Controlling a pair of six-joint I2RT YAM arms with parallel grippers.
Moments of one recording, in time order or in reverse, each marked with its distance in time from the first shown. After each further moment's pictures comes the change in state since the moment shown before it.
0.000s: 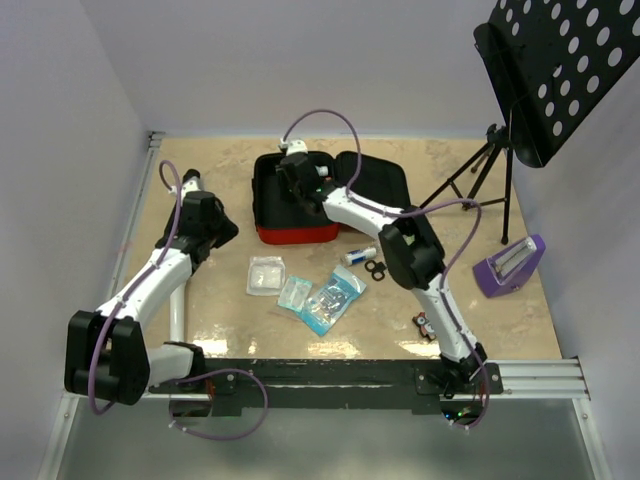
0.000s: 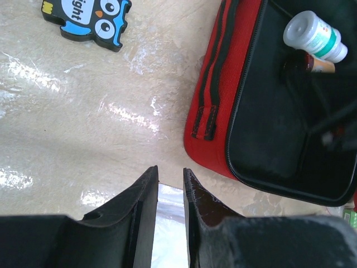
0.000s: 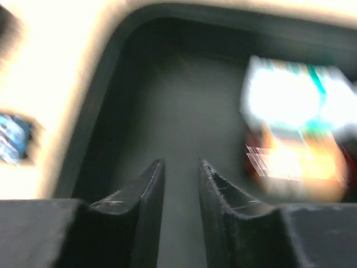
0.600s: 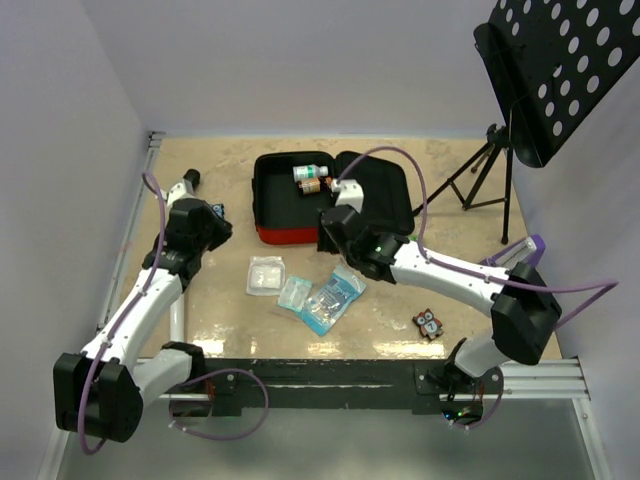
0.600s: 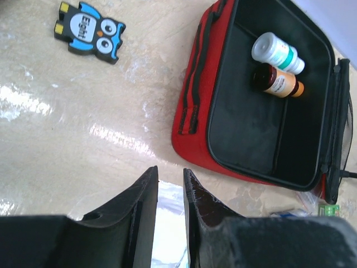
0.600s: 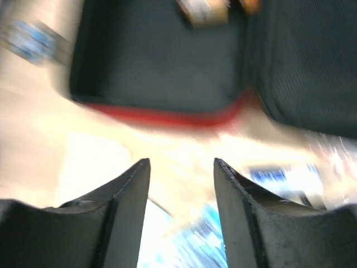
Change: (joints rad) left arm 0.000 -0.188 -0.034 -0.029 -0.017 -0.005; right arm 0.175 -0.900 -0.931 -0.004 0.267 0.214
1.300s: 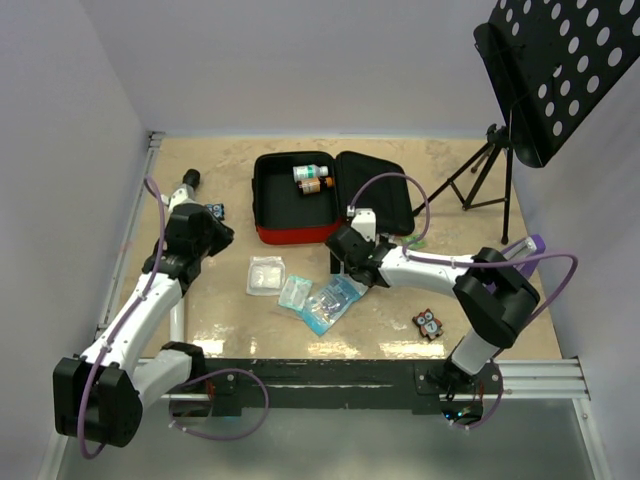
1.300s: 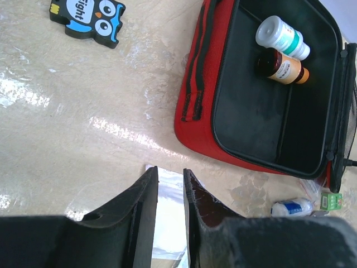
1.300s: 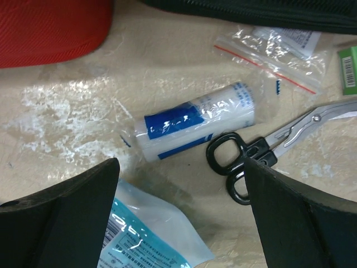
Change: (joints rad) left arm 0.000 -0.035 -0.044 -0.016 0.031 -0.003; right arm -0.054 0.124 -0.211 -0.111 0.089 0.164
